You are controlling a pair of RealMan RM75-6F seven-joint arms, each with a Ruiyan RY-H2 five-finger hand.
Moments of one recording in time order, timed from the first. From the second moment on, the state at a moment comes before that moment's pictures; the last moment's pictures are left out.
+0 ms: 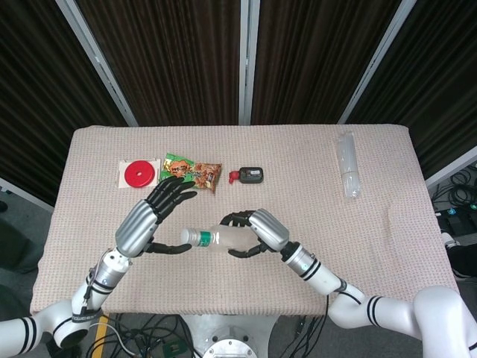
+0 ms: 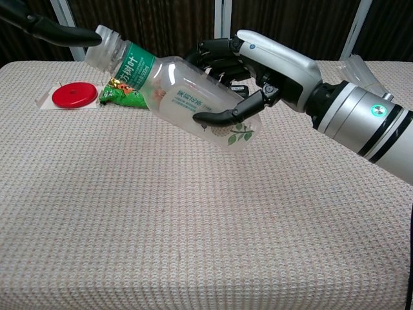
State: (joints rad) left arm -0.57 -1.39 -0.13 -1.67 1.74 1.44 -0.29; right arm 0.80 -1.71 0.09 -1.25 -1.66 1.22 0.64
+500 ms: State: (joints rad) left arm -0.57 -1.40 -0.12 -1.66 1.73 1.44 -0.29; right arm 0.79 -1.71 0.08 -1.26 -1.66 1.23 0.63
